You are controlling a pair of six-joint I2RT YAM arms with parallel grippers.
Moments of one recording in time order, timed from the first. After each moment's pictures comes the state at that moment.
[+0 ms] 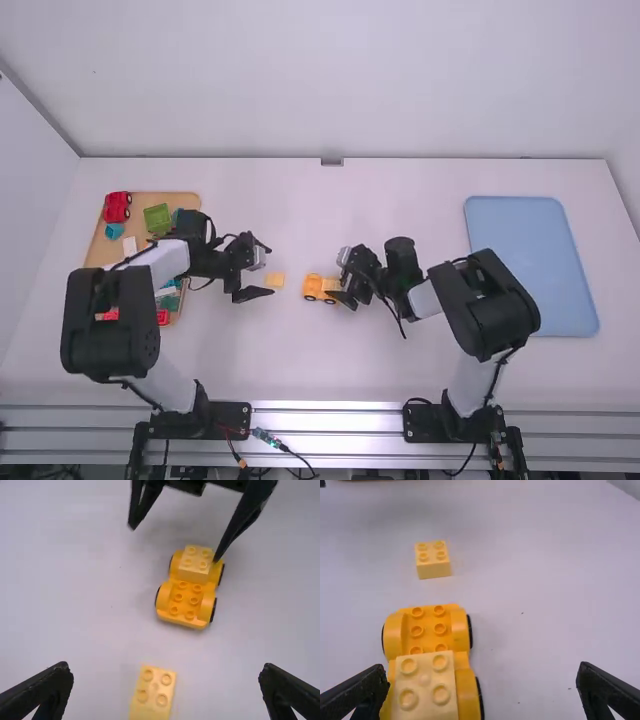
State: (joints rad) left arm 0.12 1.70 0.87 -0.55 0.98 1.48; right arm 0.37 1.92 0.55 0.73 -0.74 -0.57
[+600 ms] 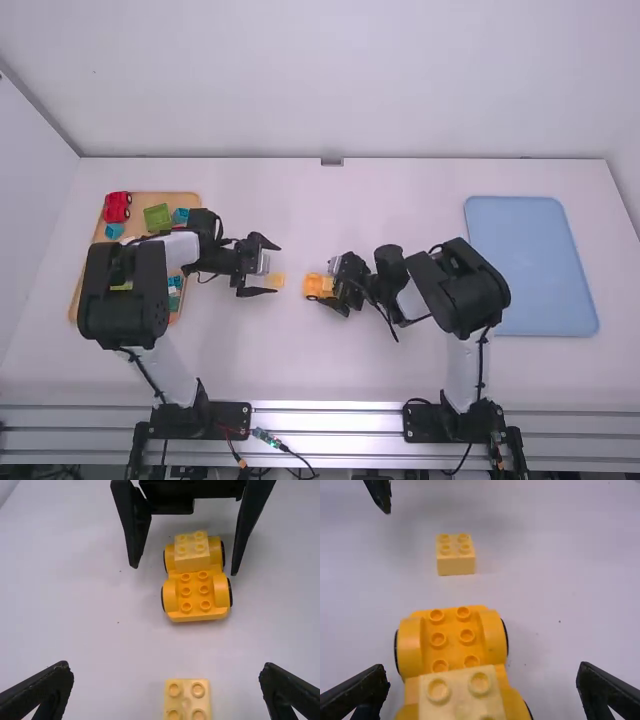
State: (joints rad) left arm 0.10 1.86 0.93 -0.50 1.02 1.75; right arm 0.43 2.08 0.56 0.92 -0.76 -0.57
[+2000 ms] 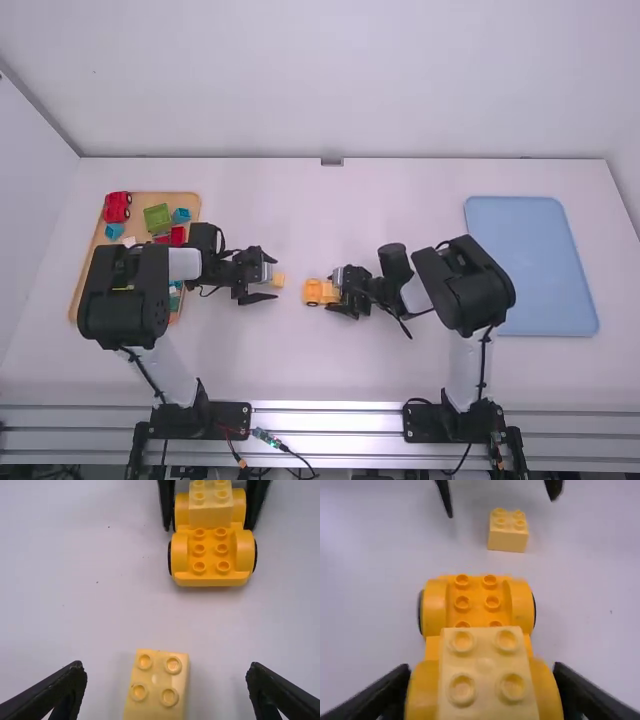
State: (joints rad) left arm 0.10 1.86 0.79 -0.25 0.94 1.56; right arm 0.38 2.08 0.60 0.66 -0.92 -0.84
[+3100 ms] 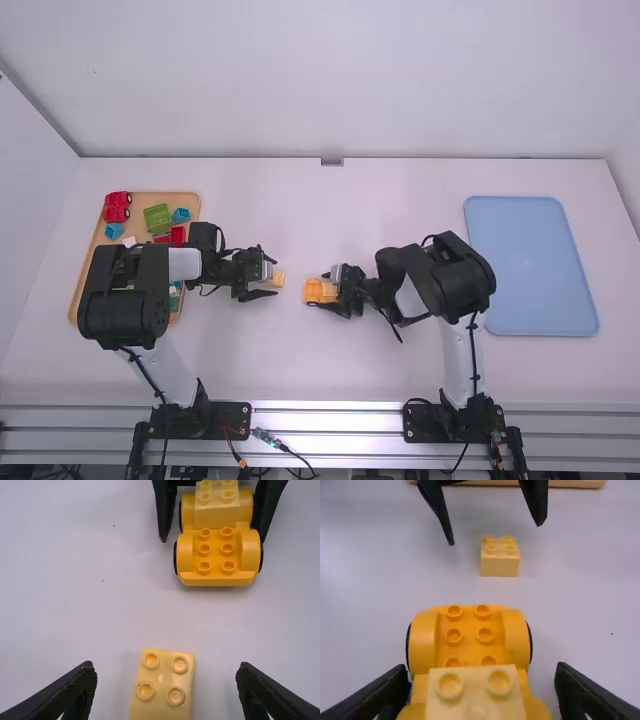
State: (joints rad) left arm 0.10 1.86 0.79 -0.23 0.94 1.53; right arm 0.40 2.21 0.59 0.98 -0.96 -0.62
